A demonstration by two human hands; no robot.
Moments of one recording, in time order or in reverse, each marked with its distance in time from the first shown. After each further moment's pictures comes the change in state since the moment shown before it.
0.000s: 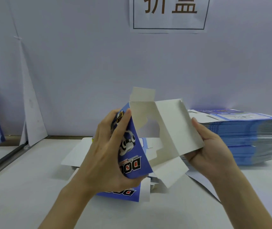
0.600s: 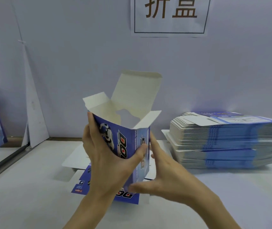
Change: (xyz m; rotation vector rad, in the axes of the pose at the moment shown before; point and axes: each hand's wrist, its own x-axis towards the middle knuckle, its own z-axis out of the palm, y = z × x) left_hand 0.001 0.017 0.032 -0.196 0.470 -0.563; right_hand -0.013 0.056 -0.003 -1.513 -0.467 -0.283
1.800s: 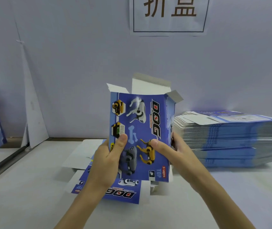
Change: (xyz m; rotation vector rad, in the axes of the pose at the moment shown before) left_hand 0.009 -0.012 -0.006 -0.371 -0.329 -0.343; right_hand 0.012 0.007 -0.019 0.695 0.231 0.133
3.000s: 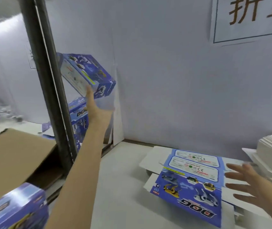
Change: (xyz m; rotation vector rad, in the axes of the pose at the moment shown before) left_hand 0.103 0.085 -0.206 -0.596 0.598 0.132; right_hand 0.022 0.029 0.021 -0.094 0.000 0.392
